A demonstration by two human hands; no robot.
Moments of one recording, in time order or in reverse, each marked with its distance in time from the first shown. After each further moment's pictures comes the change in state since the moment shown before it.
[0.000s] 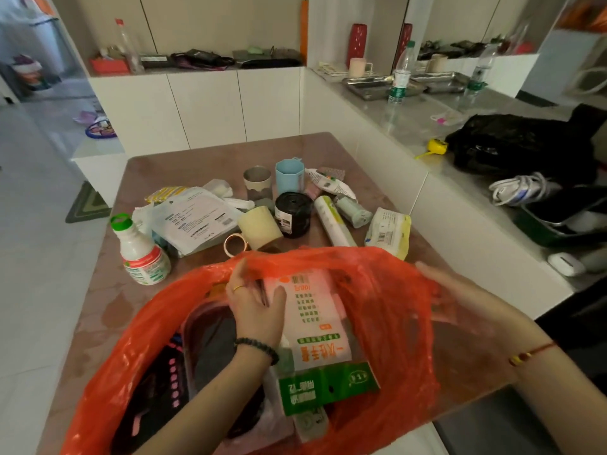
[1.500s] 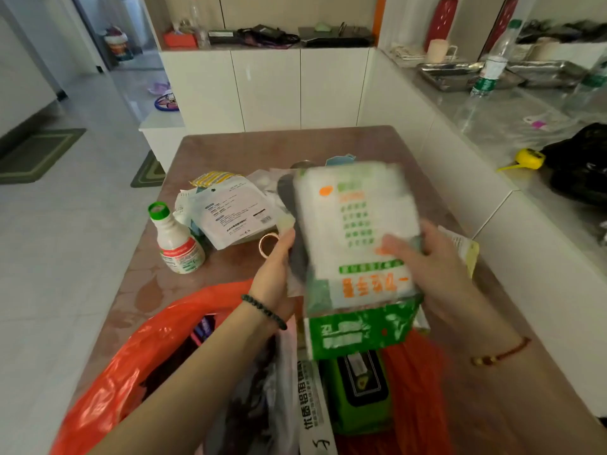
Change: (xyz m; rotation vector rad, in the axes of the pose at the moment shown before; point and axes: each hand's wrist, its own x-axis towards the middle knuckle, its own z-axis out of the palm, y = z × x) left_hand 0.076 0.052 0.014 -0.732 -0.356 -0.408; right_hand 0.071 -0.077 0.088 0.117 -0.047 -0.509
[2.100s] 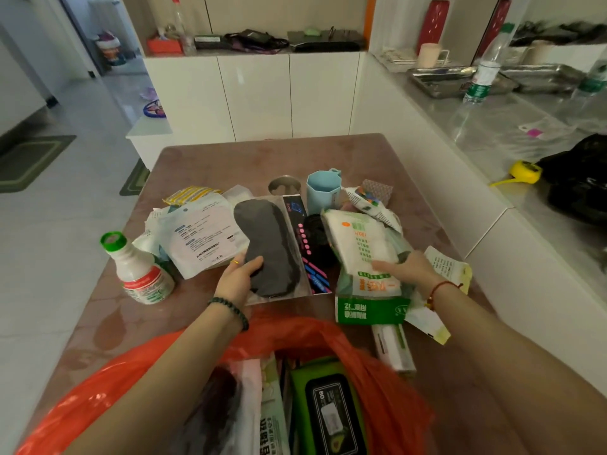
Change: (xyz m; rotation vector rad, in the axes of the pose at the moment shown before) left_hand 0.082 0.005 -0.033 0.282 0.368 0.084; right_hand 0.159 0.090 -0.093 -0.684 0.140 0.494
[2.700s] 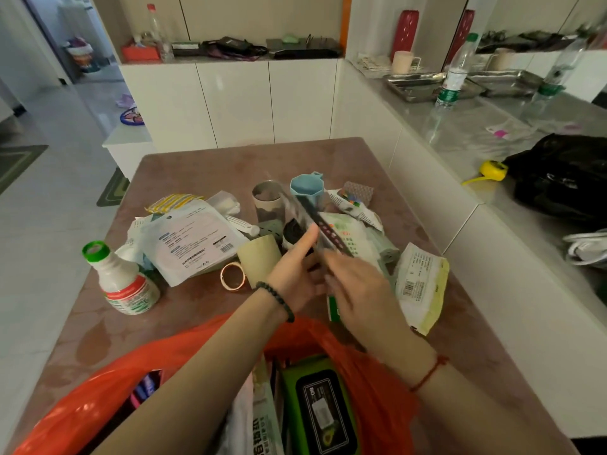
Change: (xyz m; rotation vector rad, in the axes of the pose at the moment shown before) left_hand -0.025 -0.004 0.080 -0.043 -0.448 -0.283; right_hand -0.135 -0.017 0.041 -0.392 0.393 -1.135
